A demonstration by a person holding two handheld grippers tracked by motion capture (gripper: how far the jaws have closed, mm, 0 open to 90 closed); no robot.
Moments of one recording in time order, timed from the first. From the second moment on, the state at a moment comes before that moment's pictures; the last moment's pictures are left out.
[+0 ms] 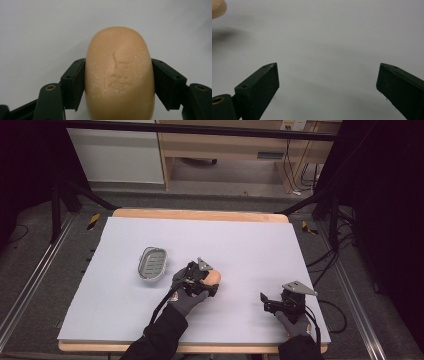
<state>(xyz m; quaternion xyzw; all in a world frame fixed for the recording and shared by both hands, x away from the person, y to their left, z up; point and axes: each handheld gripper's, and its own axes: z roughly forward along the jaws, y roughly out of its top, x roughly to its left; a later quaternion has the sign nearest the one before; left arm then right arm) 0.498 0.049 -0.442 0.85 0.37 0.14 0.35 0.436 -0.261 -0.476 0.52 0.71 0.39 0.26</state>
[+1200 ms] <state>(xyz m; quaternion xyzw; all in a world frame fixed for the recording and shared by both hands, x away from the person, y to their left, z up) 0.491 0.112 -0.403 0.82 0.40 0.18 0.37 0.436 -0.260 -0.476 0.52 0.71 0.39 0.26</state>
